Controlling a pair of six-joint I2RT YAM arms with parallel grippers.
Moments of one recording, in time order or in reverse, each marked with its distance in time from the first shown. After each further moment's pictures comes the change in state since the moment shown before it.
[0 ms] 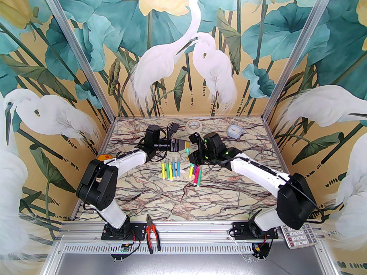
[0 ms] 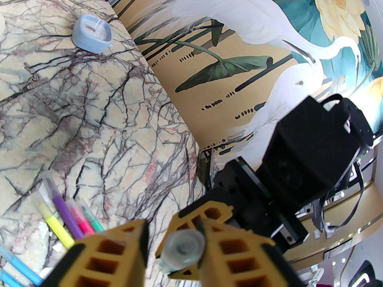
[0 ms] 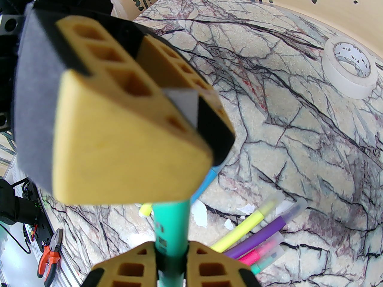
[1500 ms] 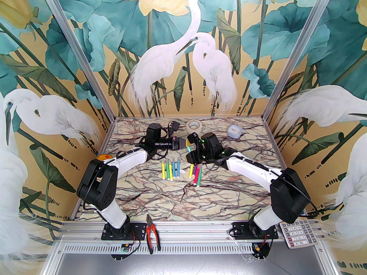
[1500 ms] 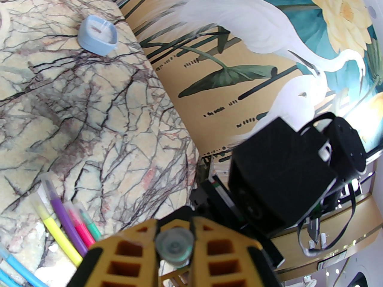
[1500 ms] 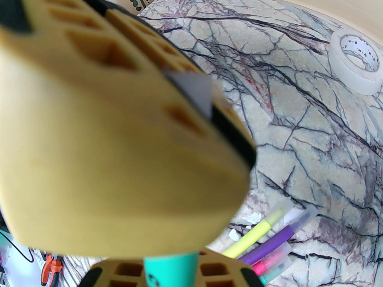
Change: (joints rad) left arm -0.014 0.005 0.059 -0.086 -0.066 -0.021; right arm 0.004 0.067 0.001 0.073 -0.006 0.042
